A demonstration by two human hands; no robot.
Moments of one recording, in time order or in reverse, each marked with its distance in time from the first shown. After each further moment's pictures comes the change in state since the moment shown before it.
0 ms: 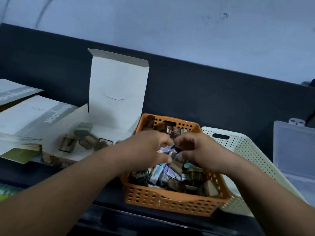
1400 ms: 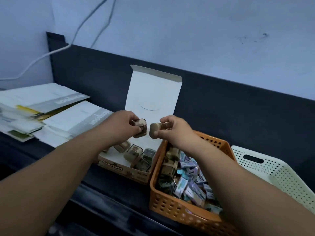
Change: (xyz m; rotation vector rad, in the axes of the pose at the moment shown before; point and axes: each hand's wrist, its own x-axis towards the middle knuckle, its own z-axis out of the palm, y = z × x) left_hand -0.038 -0.073 -0.070 -0.159 0.502 -0.434; right_hand 0.091 -0.092 0.047 0.362 0.059 -0.129
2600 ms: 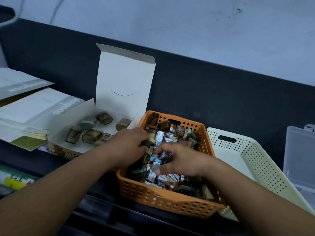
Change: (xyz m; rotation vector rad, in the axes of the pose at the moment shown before) left_hand -0.020 0.029 0.092 0.438 -0.294 0.322; right_hand -0.075 0.071 -0.044 -0.309 -0.467 0.115
